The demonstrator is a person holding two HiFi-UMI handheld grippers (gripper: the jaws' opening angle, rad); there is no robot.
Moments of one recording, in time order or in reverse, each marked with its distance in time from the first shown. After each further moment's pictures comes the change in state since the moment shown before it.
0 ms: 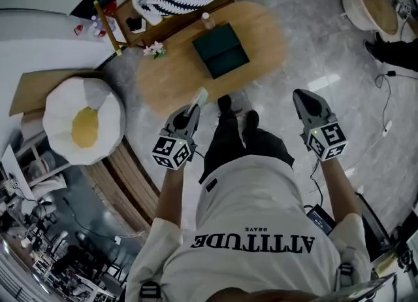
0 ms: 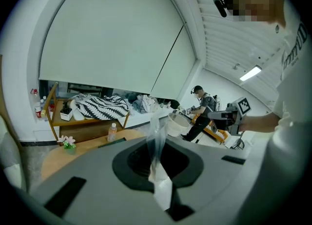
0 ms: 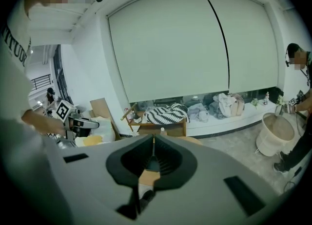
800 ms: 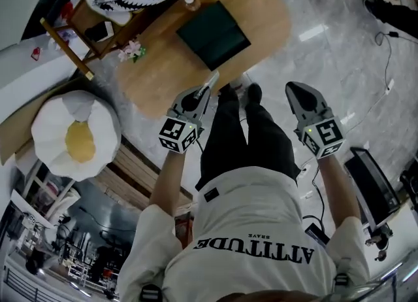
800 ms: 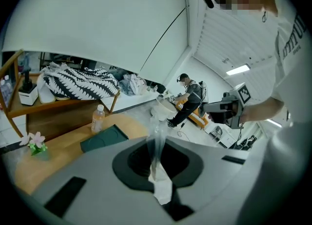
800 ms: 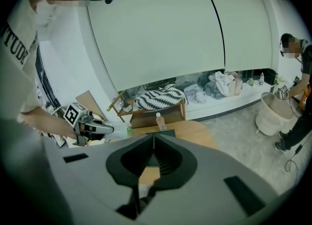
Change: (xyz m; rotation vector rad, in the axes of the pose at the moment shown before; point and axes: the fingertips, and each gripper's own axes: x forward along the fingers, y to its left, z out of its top) left arm 0.160 0.108 -0.068 0.037 0.190 -0.250; right arm 0.156 -0.015 -0.072 0.121 0.133 -0.074
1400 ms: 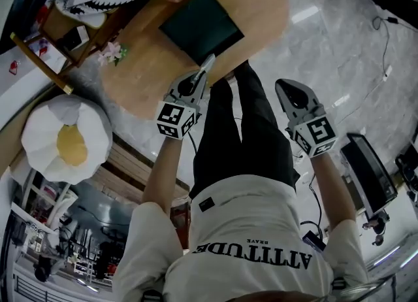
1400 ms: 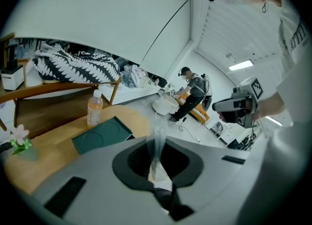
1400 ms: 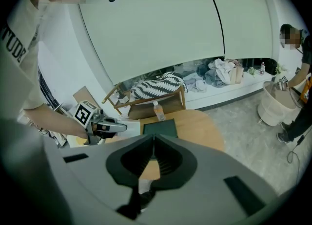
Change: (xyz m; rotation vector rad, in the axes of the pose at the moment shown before) left arm 0.080 0.041 -0.034 -0.007 0.064 -0.010; right arm 0.045 -0.017 -0.042 0.052 0.085 0.006
